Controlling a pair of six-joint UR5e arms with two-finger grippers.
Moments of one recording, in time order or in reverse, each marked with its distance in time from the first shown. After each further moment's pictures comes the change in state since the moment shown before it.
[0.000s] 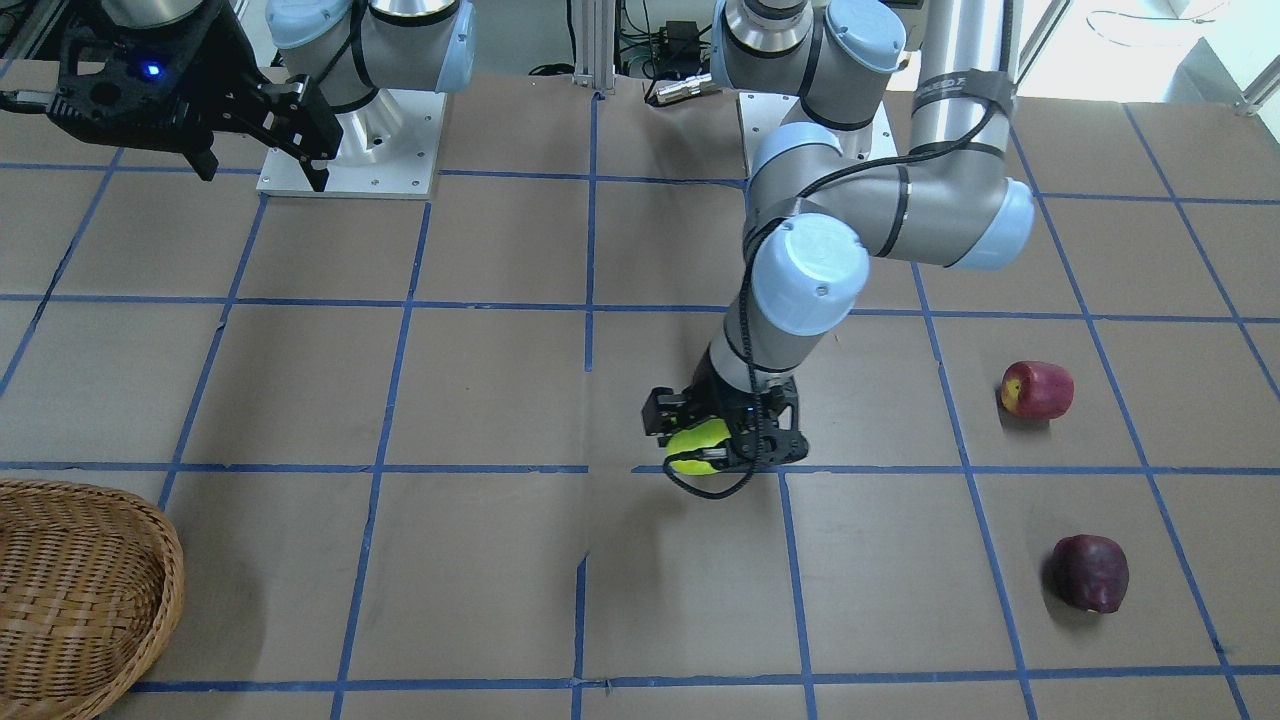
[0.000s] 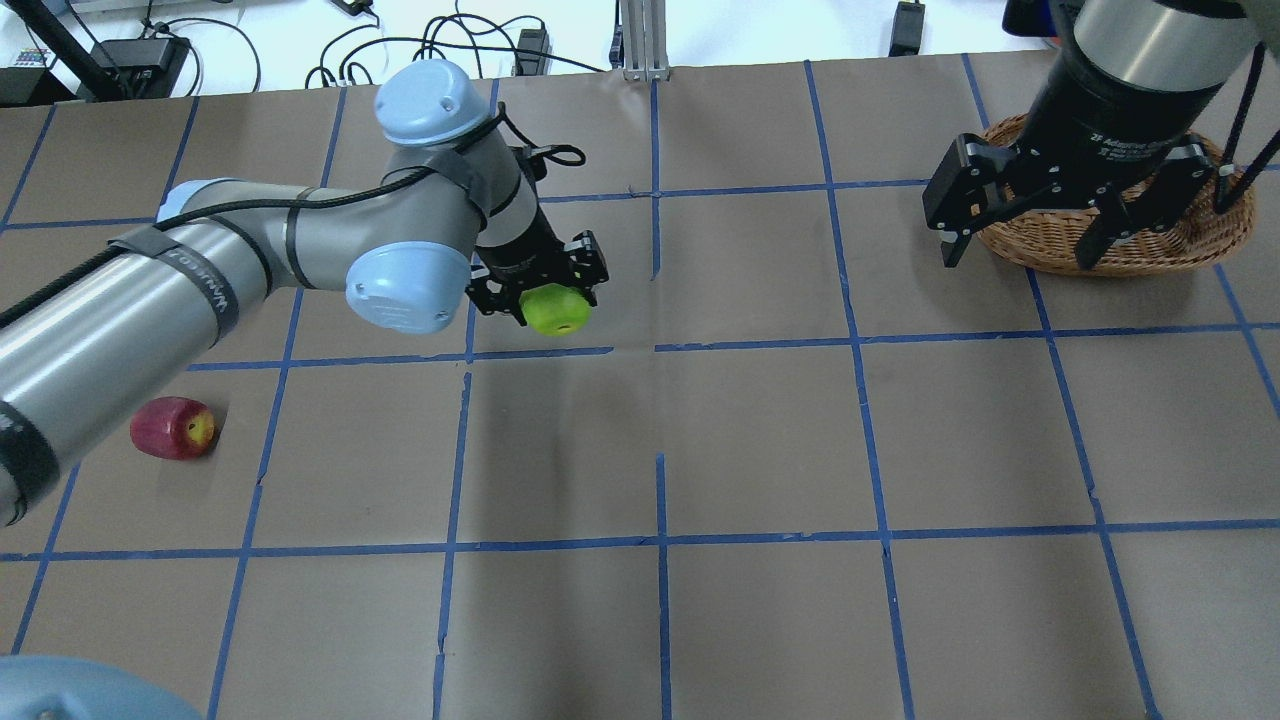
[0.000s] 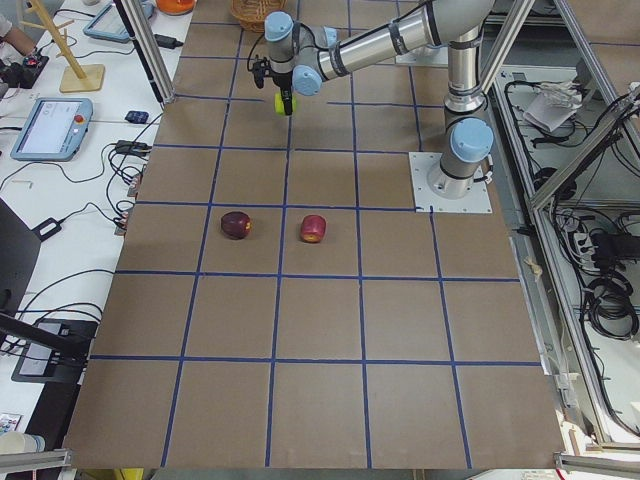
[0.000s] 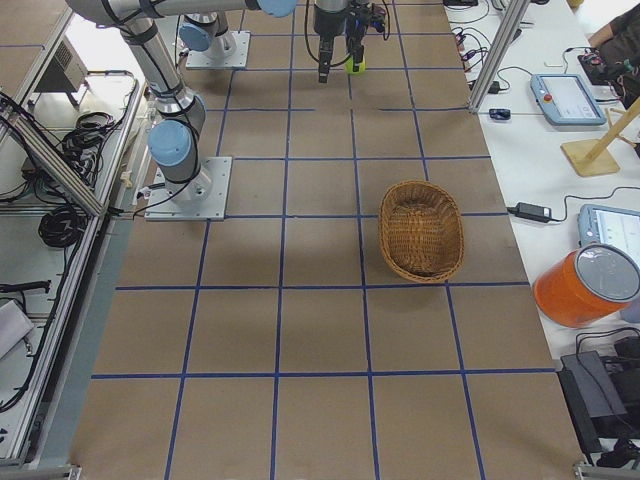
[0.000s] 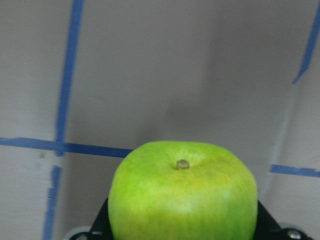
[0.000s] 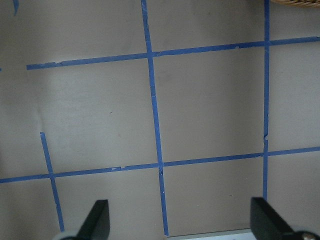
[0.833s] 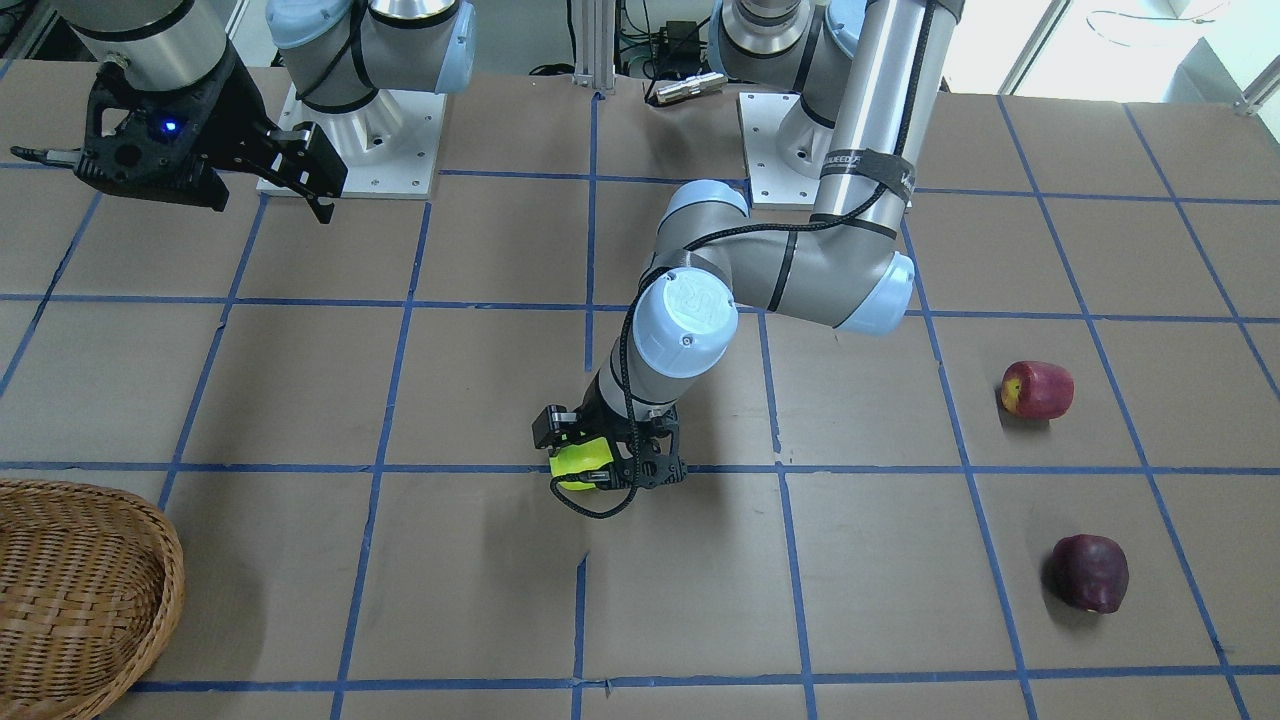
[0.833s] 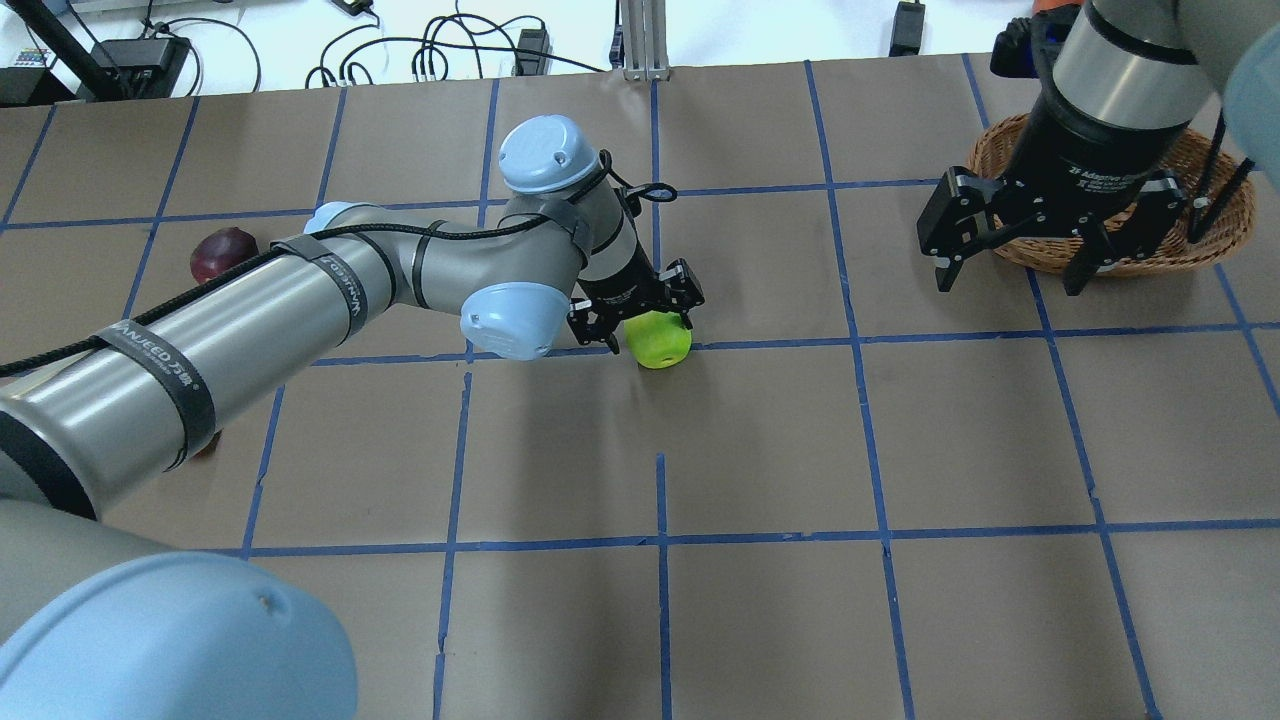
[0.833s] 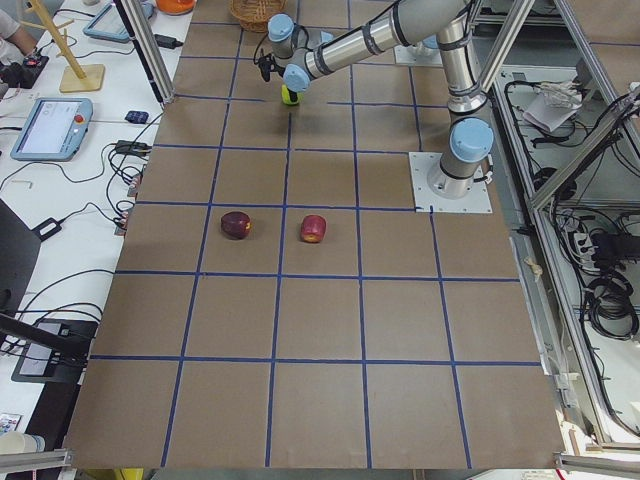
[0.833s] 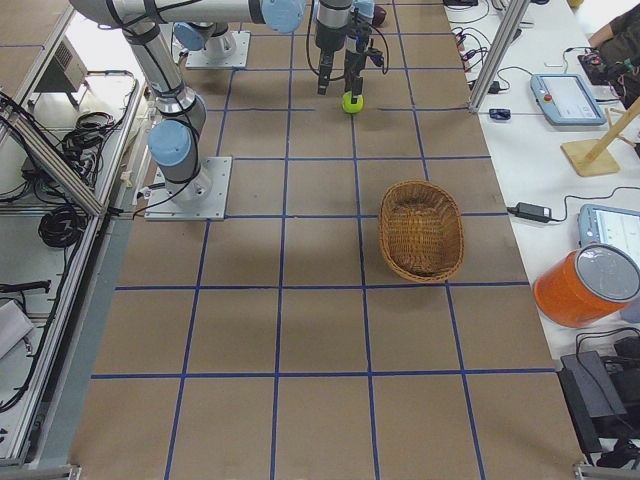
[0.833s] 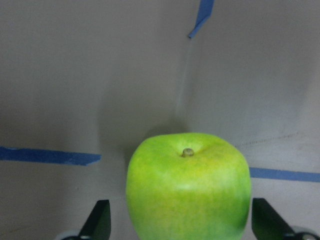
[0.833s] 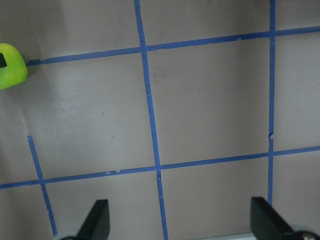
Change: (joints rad) left arm -0.059 -0.096 0.033 0.069 -0.088 -0.065; right arm -0.012 0.027 0.077 -0.083 -0.002 0.011
